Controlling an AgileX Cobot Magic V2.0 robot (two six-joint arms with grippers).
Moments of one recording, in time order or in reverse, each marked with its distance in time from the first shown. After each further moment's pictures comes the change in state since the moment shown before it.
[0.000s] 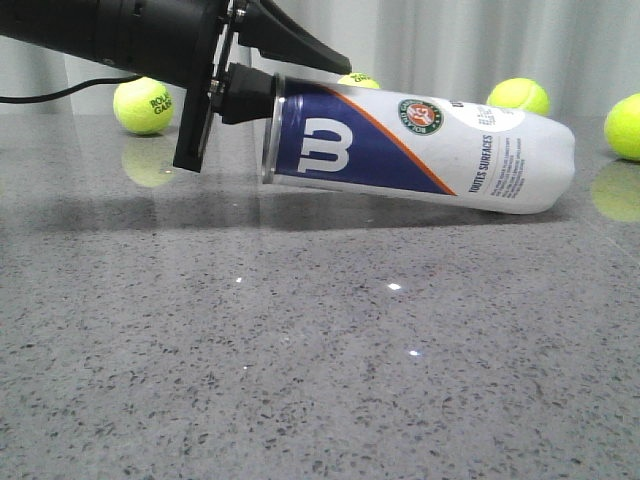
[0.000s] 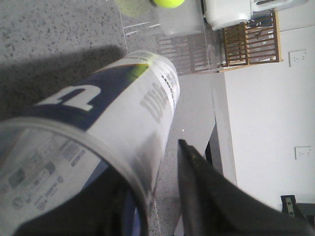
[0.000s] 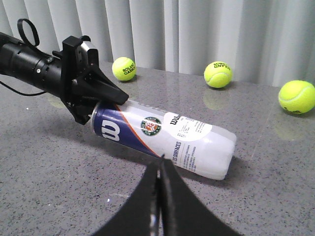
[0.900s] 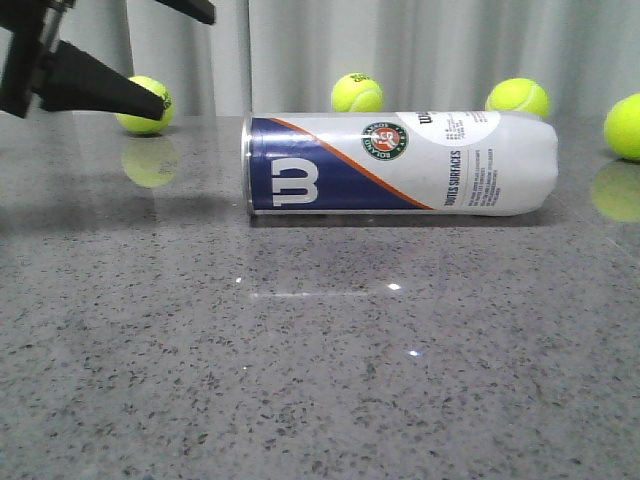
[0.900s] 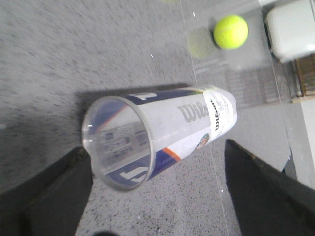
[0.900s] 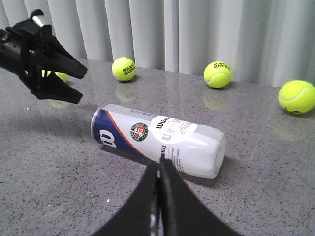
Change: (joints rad) left arm 0.173 -0.224 0.066 0.327 -0.109 -0.133; right arm 0.000 0.000 0.000 0.002 0.000 0.000
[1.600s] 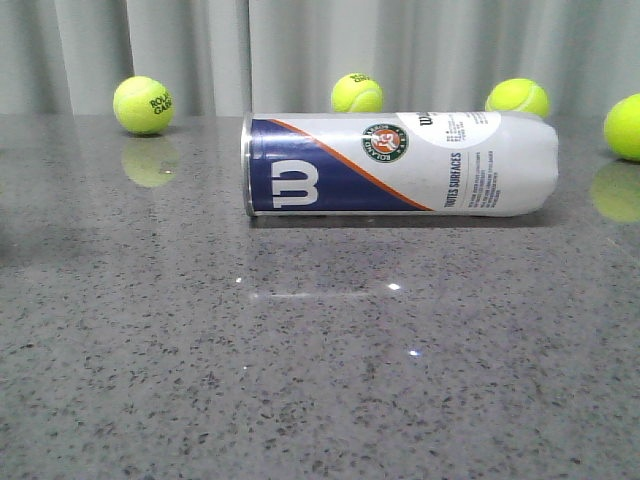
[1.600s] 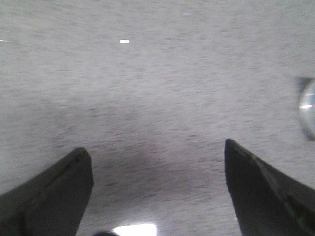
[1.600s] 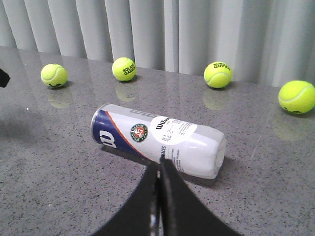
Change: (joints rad) left arm 0.148 -0.439 0.146 0.892 -0.133 -0.474; right arm 0.000 0.000 0.000 0.000 -0.002 0.000
